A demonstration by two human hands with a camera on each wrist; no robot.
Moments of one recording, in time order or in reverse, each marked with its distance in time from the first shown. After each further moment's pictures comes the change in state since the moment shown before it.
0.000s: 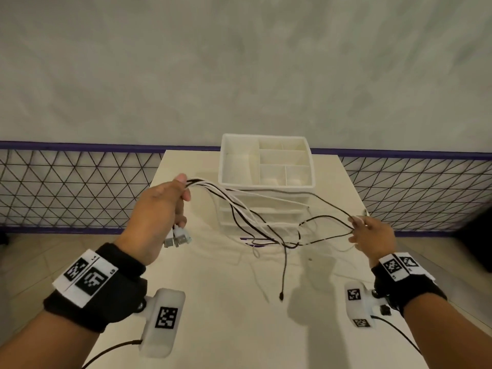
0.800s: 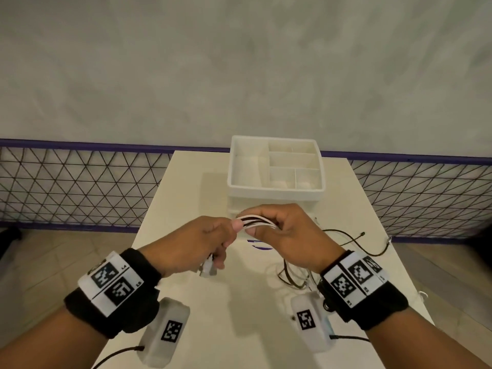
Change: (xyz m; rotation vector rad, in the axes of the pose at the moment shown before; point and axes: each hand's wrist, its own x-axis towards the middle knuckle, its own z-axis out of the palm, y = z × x) left_hand -0.023 -0.004 0.013 0.396 -0.589 -0.042; right_hand -0.137 -0.157 0.053 0.169 -0.803 -0.690
